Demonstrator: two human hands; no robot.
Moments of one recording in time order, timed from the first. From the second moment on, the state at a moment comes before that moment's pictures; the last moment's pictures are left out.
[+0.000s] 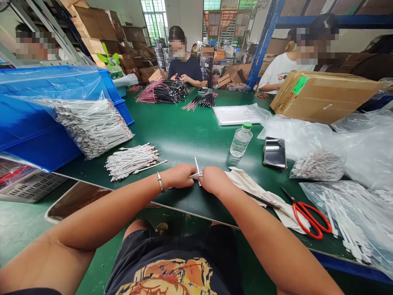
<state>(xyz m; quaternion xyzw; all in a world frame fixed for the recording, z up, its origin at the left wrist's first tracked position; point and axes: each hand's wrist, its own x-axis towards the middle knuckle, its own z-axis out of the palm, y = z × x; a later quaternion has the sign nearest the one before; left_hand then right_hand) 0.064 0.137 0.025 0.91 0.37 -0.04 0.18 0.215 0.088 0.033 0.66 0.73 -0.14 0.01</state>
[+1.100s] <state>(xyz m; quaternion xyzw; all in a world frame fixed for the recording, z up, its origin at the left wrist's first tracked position) 0.049 0.141 0.015 0.47 0.50 0.38 0.62 0.206 0.101 -0.005 0.70 0.62 -0.23 -0.28</state>
